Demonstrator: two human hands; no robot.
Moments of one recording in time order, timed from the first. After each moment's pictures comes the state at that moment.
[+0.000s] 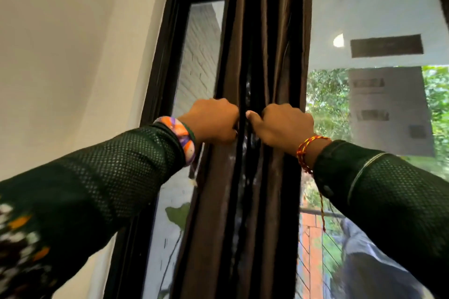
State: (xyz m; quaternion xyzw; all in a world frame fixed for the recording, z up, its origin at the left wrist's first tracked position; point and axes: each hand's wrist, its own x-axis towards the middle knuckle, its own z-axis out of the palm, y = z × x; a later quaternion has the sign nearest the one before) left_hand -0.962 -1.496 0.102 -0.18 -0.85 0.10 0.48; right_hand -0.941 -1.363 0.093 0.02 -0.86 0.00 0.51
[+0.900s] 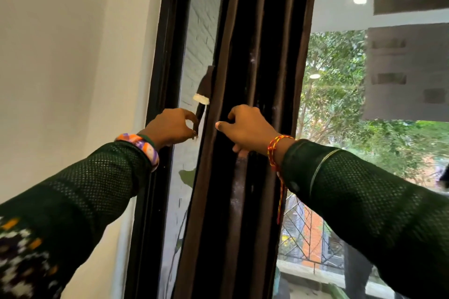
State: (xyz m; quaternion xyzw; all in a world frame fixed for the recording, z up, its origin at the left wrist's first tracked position) left_hand -1.008 -1.581 0.026 -0.13 -0.91 -0.21 0.34; right_hand -0.969 -1.412 0.034 0.19 -0.90 0.25 0.30
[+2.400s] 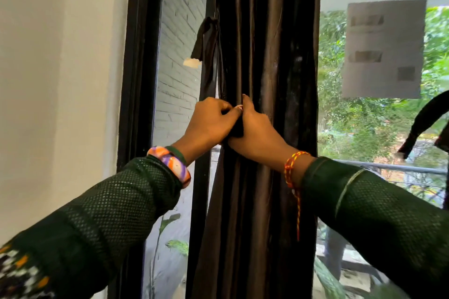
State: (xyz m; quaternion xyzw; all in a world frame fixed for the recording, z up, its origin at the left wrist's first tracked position) left_hand -0.983 -1.460 -0.008 -0.27 -0.76 -0.43 0.41; right_hand -0.963 -1.351 -0.016 0.17 -0.89 0.20 0.37
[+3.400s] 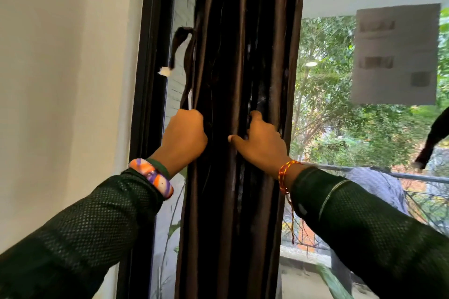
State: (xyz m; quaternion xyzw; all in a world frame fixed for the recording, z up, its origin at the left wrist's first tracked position) left_hand -0.977 -1.501 -0.016 -0.10 -0.86 -0.20 0.46; right_hand -0.971 -1.354 -0.021 0.08 -0.89 0.22 0.38
